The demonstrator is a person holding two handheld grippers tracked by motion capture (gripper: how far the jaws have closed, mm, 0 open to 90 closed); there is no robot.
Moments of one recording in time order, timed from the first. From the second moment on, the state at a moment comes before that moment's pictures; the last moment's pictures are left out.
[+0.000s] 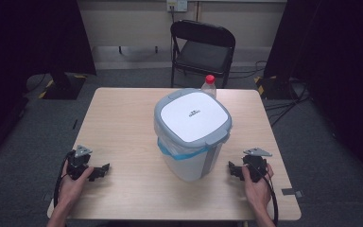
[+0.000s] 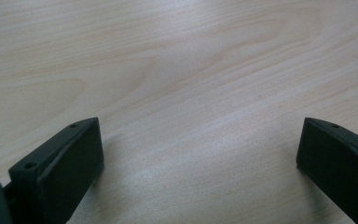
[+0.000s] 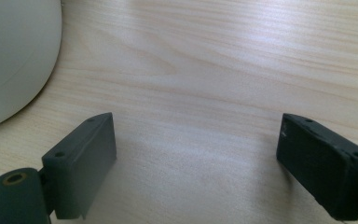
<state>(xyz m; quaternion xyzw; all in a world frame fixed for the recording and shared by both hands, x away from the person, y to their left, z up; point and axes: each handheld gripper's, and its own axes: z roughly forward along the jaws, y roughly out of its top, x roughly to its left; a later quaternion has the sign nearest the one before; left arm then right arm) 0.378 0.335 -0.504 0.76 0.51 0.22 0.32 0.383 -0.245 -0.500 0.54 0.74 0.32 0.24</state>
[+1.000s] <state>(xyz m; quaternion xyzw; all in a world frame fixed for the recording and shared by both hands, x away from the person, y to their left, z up) 0.389 0.258 -0.468 0.79 0.43 0.18 0.40 0.369 -0.212 -0.476 0.50 0.77 0.35 0.21</state>
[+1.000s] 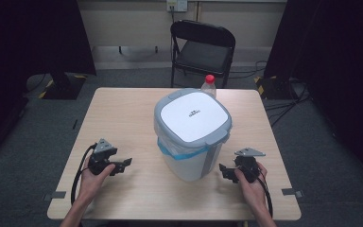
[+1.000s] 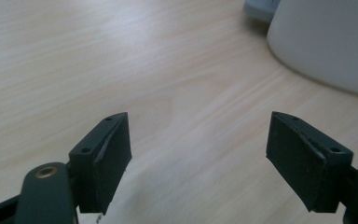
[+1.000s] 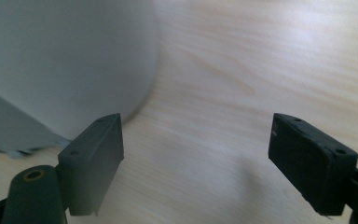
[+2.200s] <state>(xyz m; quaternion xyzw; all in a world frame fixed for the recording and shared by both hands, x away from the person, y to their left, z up) 0.488 0.190 -0.470 0.78 0.40 0.13 0.46 0.391 -0.193 -0.464 0.43 0.79 0.41 0.16</state>
